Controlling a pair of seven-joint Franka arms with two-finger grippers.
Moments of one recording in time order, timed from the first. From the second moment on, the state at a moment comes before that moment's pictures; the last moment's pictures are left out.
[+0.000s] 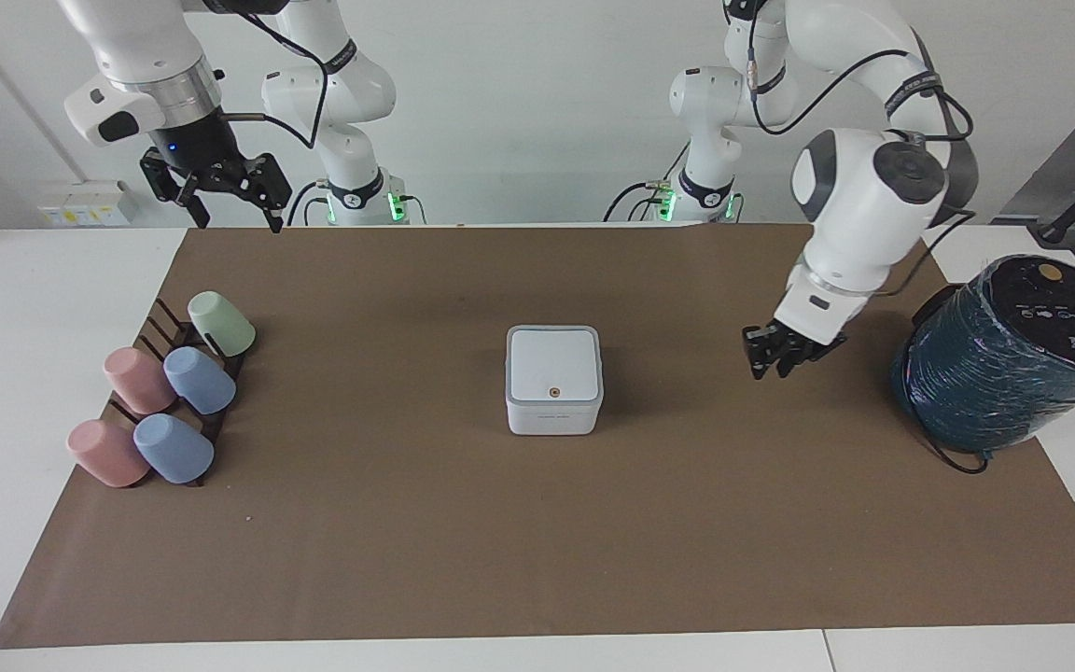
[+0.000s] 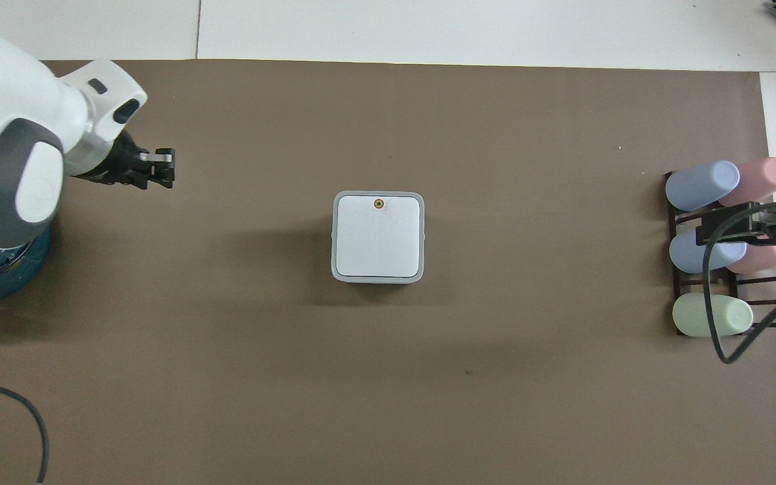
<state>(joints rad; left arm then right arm) -0.10 0.23 -0.01 -1.61 -0.04 1.84 -0.07 0.10 -0.09 -0.06 -1.61 -0.01 1.53 0.15</state>
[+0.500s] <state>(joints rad) 0.08 0.08 -0.01 -1.60 0.01 1.75 0.06 0.10 -0.09 -0.06 -1.61 -0.01 1.53 0.15</state>
